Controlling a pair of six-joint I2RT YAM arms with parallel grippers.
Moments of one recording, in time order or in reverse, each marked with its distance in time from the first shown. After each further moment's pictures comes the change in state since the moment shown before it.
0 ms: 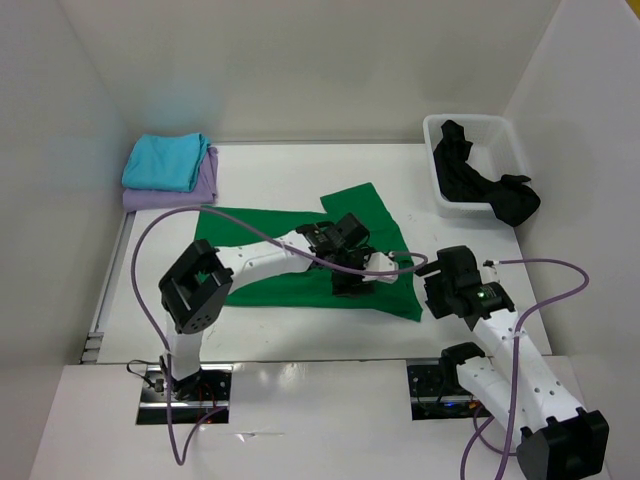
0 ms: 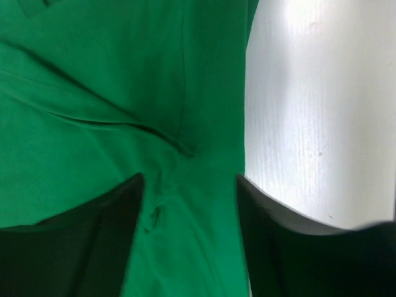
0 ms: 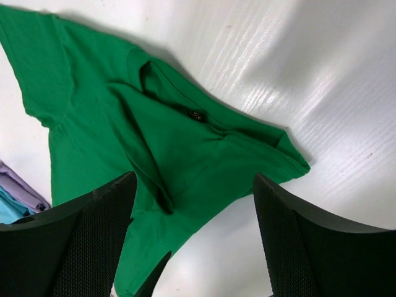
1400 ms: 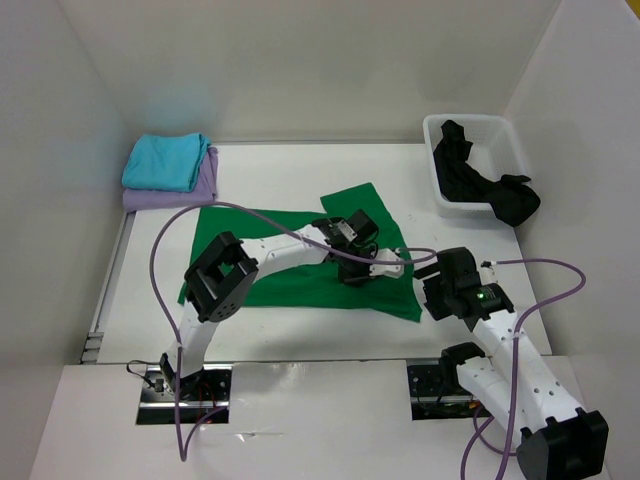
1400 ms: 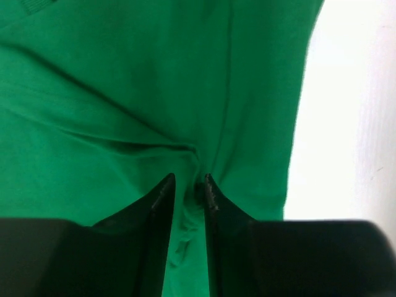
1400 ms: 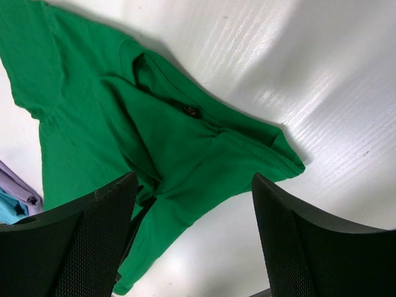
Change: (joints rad) left arm 0.023 0.186 0.150 -0.047 -0.009 0.021; right arm 0.000 -0.005 -0.015 0.003 -0.027 -0.023
